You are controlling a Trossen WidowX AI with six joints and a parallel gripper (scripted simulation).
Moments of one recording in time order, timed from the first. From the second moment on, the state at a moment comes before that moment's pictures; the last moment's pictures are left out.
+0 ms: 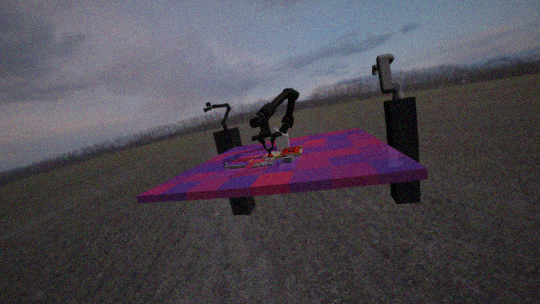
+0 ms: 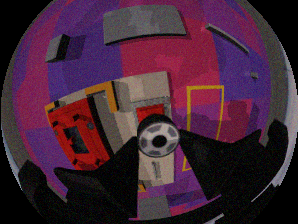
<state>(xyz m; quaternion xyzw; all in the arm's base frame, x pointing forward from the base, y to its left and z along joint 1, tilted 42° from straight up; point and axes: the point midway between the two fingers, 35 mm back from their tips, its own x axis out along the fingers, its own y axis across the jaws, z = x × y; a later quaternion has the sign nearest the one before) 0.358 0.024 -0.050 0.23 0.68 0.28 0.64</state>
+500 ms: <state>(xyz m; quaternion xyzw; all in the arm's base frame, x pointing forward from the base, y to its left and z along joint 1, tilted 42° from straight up) 0.358 0.019 -0.044 0.23 0.68 0.28 0.64</state>
